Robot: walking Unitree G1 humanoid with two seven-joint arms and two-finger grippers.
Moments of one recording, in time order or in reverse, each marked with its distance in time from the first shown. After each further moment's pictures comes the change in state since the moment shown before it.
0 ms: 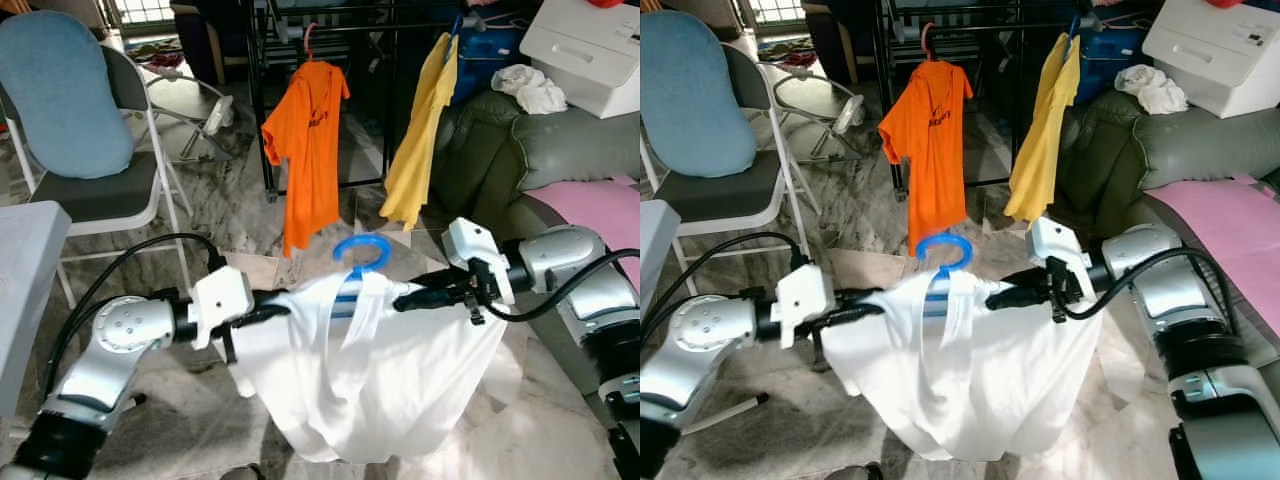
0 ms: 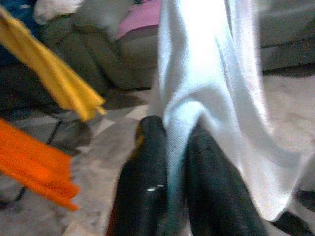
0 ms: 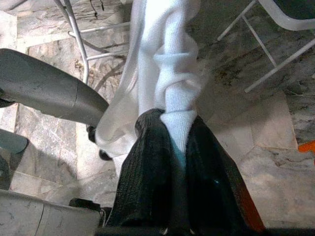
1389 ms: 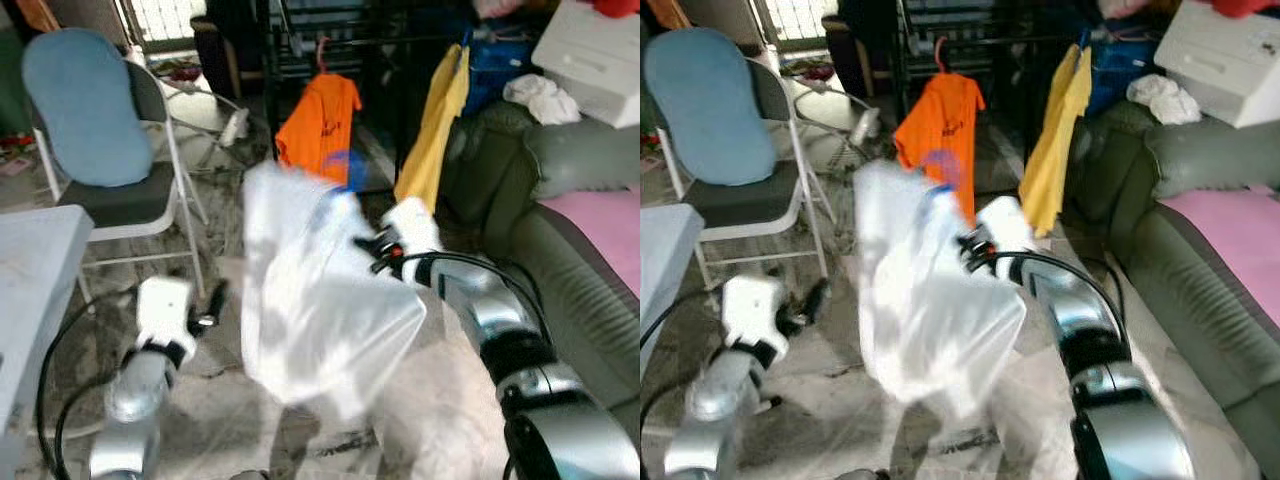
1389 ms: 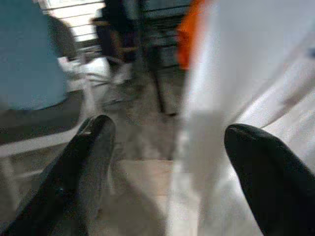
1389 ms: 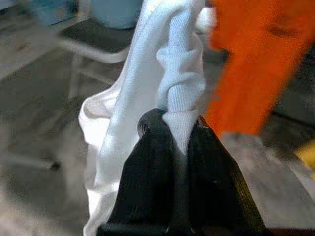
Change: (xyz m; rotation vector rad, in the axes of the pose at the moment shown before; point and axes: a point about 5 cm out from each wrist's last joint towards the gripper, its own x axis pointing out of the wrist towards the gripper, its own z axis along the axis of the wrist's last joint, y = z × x) left arm -0.026 -0.033 -0.059 -0.467 0.066 1.023; right arm 0.073 -0.036 -0.023 0.389 -0.181 -0.851
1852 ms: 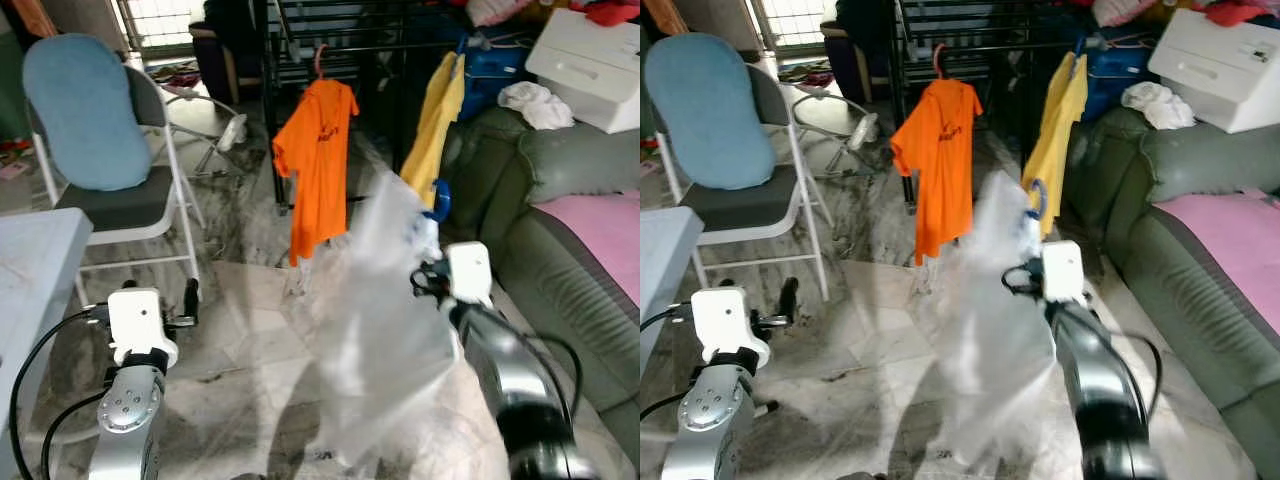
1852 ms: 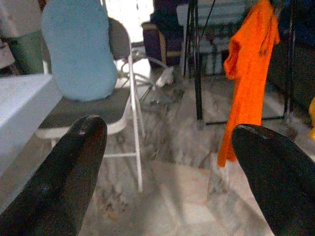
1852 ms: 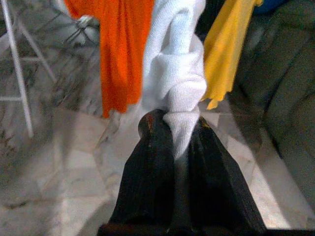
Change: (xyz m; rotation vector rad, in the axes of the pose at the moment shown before) left arm -0.009 0.010 0.003 -0.034 -0.025 0.203; right arm -0.049 -0.010 -0.056 0.126 0.017 -0.505
